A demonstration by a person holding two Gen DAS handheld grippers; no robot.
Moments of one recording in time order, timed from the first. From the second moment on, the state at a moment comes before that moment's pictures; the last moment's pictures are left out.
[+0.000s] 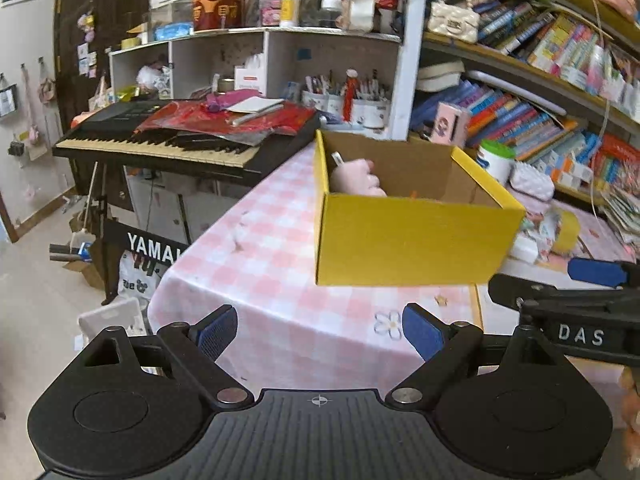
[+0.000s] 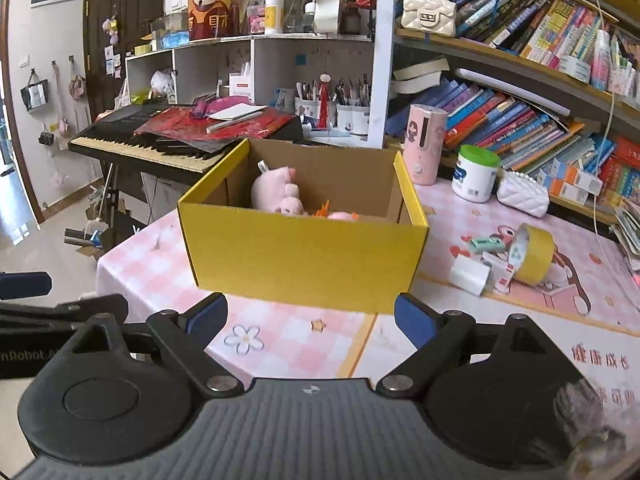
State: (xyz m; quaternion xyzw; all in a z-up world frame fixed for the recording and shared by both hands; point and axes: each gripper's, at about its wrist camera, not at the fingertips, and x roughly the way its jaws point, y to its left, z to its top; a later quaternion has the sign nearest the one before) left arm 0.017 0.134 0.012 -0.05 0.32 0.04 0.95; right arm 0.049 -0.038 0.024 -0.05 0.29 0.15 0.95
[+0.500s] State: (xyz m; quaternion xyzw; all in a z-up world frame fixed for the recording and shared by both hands) left arm 0.001 0.112 -0.001 -0.03 0.36 -0.01 0.93; right arm 0.015 -0.060 0.006 -0.04 0.32 0.11 0.94
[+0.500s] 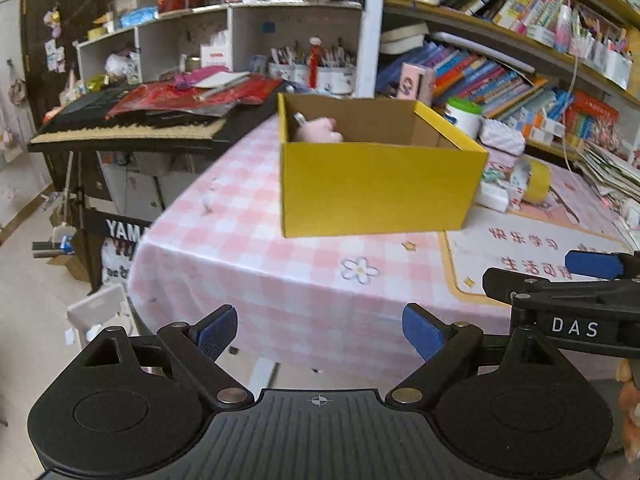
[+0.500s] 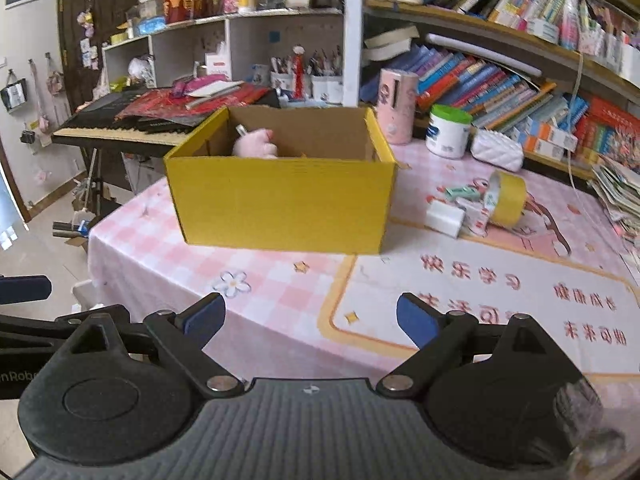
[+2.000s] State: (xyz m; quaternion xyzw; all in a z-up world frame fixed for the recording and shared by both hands) left arm 0.137 -0.095 -0.016 0.00 0.38 -0.13 0.91; right arm 0.114 -0.276 -0.005 0.00 0.36 -0.03 0.93
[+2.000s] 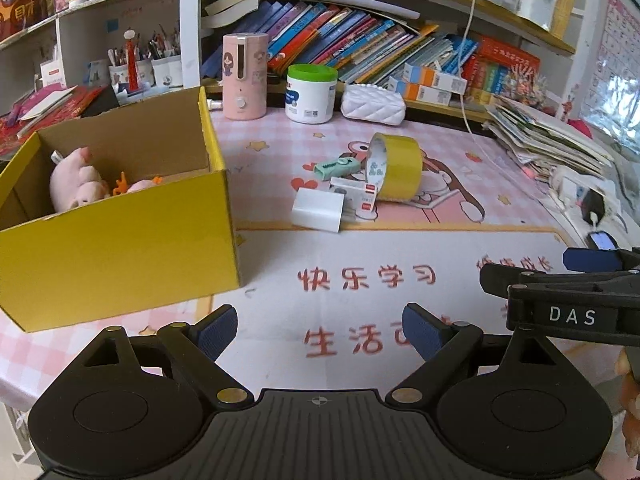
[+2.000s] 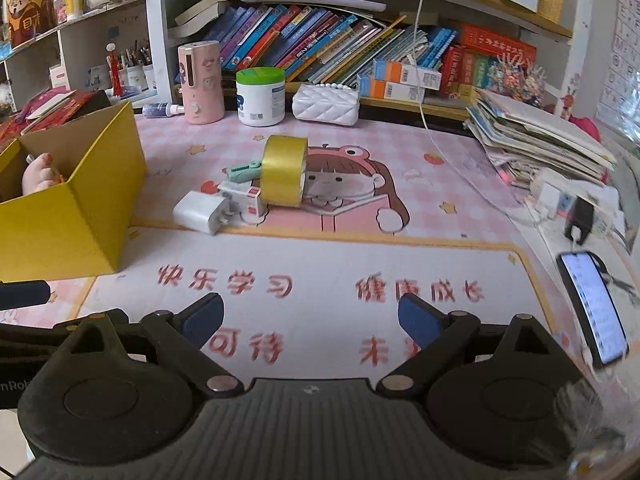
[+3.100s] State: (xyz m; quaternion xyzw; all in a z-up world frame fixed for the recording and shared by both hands) left arm 0.179 -0.142 -0.022 0.04 0.39 -0.07 0.92; right arm 0.246 -0.312 -0.023 0.01 0.33 0.09 0.94
